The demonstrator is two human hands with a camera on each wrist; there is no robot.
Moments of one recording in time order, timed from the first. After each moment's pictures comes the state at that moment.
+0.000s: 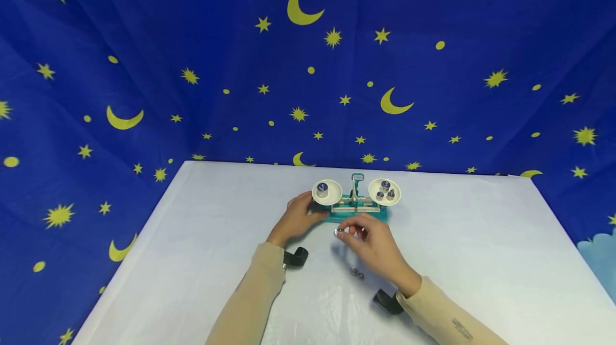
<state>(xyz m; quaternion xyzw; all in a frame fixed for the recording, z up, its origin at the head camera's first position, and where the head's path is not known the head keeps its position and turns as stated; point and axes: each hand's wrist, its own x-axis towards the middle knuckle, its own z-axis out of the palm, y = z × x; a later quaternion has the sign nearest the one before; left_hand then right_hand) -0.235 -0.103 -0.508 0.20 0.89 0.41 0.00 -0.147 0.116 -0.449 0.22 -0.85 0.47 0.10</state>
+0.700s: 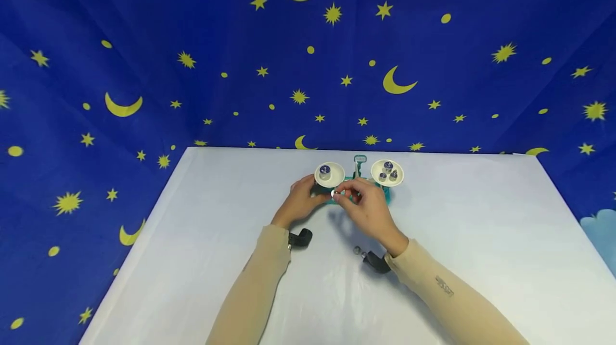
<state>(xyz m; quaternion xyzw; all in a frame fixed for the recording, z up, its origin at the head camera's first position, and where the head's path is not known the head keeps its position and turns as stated) -0.242 -0.101 -0.507 0.20 0.90 0.39 0.00 -0.175 0.097 -0.438 0.21 -0.85 0.47 0.14</state>
